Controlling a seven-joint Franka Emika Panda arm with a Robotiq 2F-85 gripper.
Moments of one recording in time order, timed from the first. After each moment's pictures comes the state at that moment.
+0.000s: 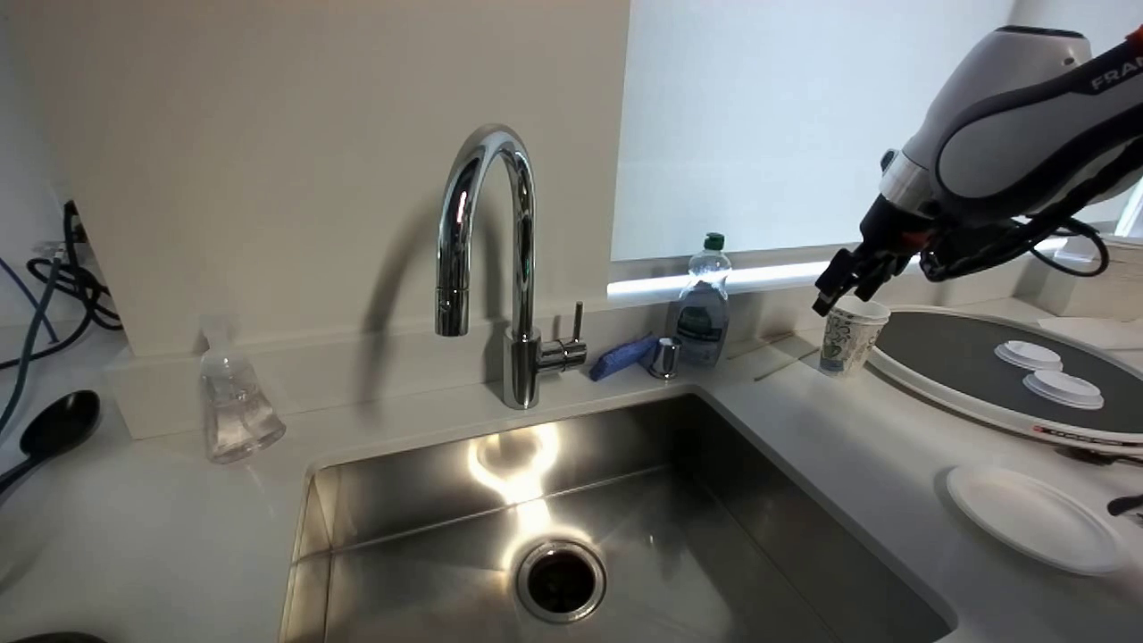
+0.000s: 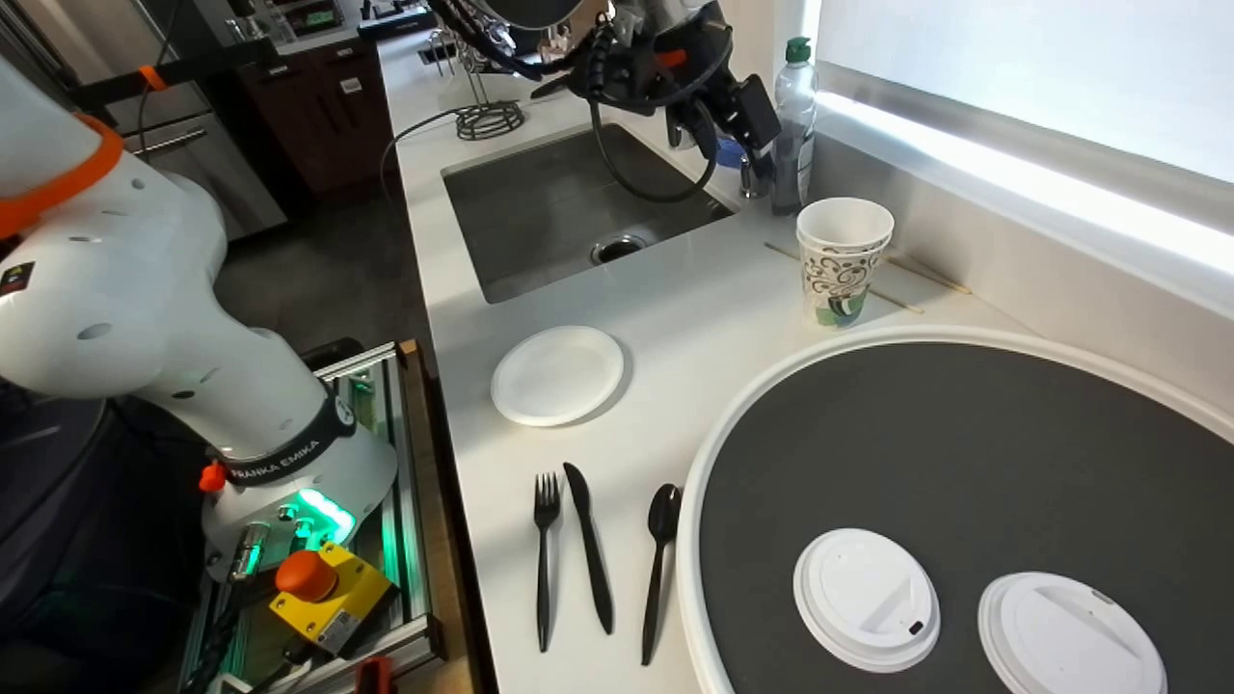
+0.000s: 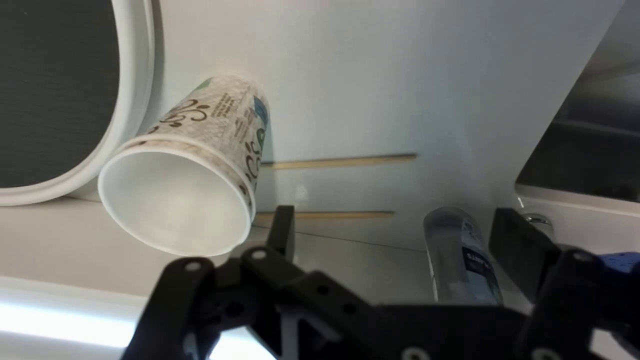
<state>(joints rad) -0.02 -0.16 -0.03 -2.41 -0.08 2.63 -0.14</state>
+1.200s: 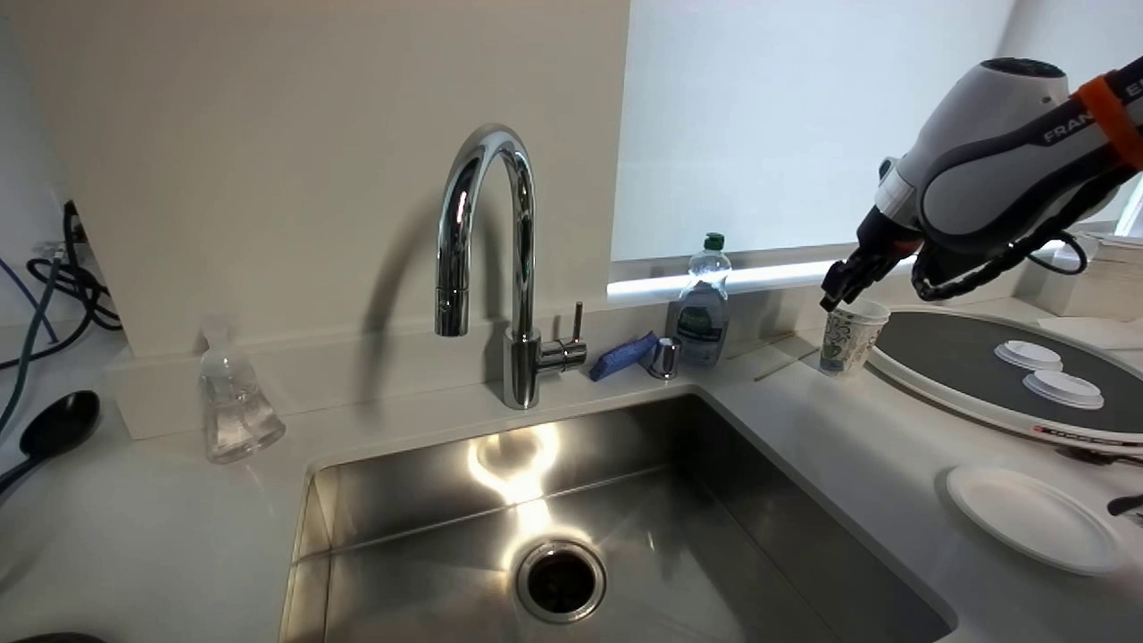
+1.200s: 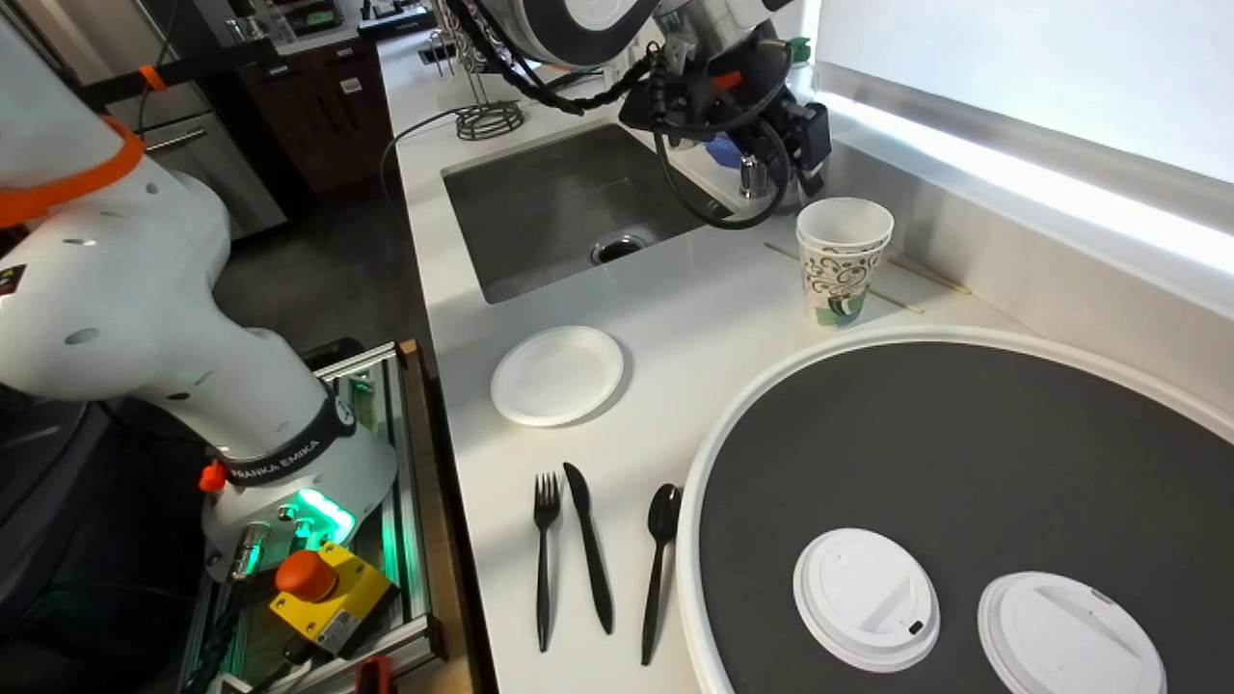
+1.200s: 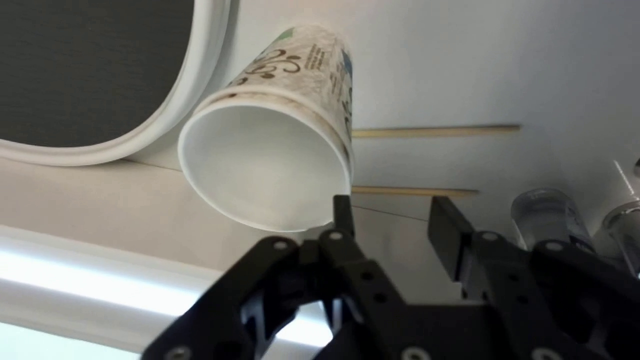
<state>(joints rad) -0.08 -0.04 -0.06 -2.35 -0.20 2.78 -0.11</state>
